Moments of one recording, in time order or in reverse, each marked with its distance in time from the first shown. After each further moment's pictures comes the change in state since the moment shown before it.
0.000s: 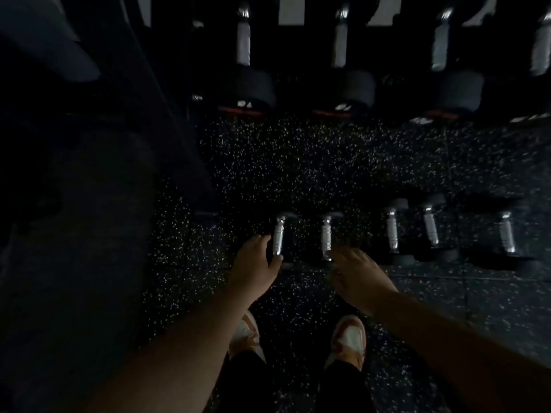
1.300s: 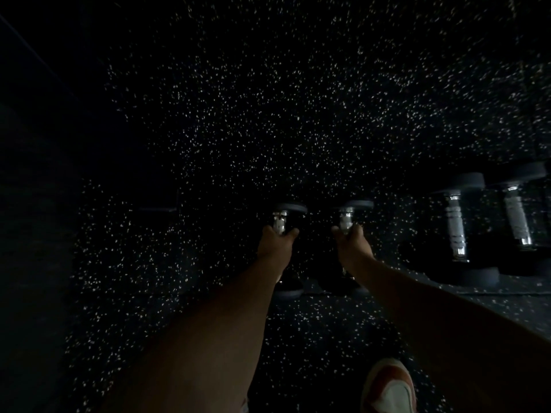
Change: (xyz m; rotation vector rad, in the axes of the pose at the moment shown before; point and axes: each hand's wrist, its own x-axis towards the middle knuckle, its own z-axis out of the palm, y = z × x) left_hand 0.216 -0.079 0.202 -0.565 -0.023 -0.573; right_hand 0.243 0.117 0.214 0.881 0.144 0.747
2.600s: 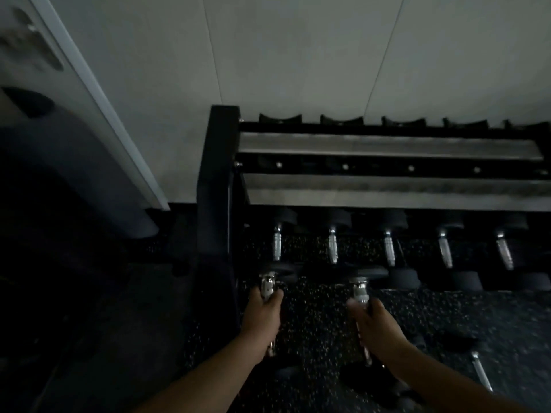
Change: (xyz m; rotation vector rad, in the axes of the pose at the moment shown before) left_hand -0.437 0.317 -0.366 -0.329 -0.019 0.437; right_hand -0.486 -0.370 -0.267 0.054 0.094 -0.412
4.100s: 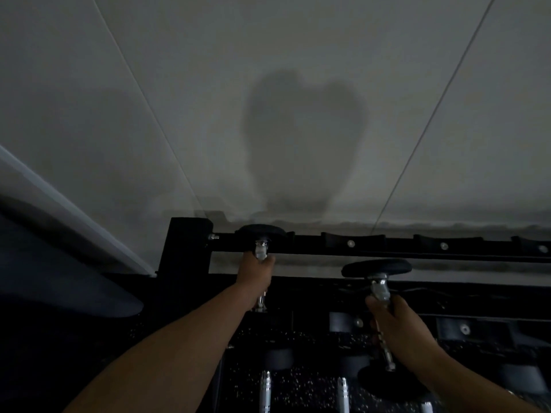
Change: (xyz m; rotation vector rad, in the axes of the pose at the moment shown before) left_hand 0.399 0.345 0.095 0.159 0.131 0.042; right_hand 0.353 -0.272 -0.127 0.080 -0.023 -0.058
